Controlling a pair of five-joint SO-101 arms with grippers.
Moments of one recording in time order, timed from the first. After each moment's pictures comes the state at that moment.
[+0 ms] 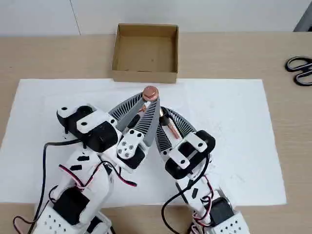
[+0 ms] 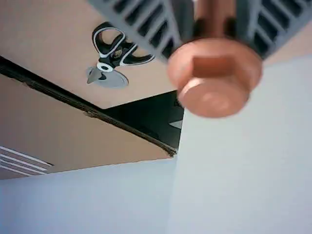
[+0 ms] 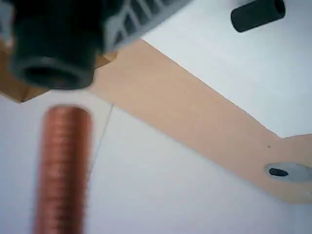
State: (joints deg) left arm 33.0 -75.9 59.4 22.0 14.6; right arm -32.2 -103.2 96.1 9.3 8.3
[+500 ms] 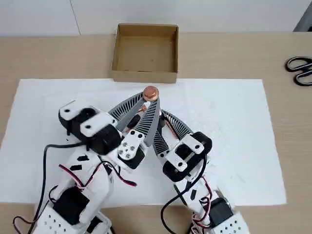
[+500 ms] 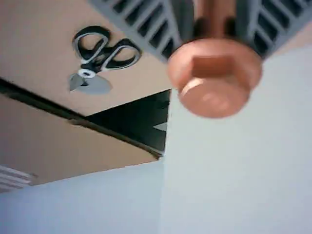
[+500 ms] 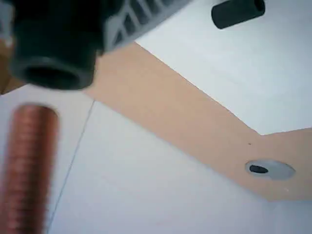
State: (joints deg) left arm 33.0 -75.9 59.6 22.0 9.2; right arm -34.4 -103.2 96.1 9.3 8.3
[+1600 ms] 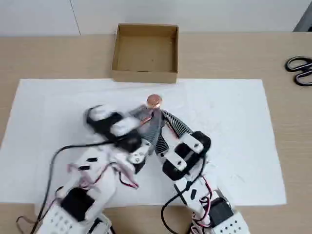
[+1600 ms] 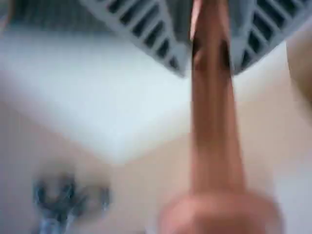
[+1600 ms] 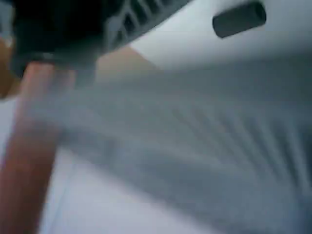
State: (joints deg) left arm 32.7 -76.9 66.8 35.0 3.6; right arm -34.2 -102.9 95.6 10.0 8.2
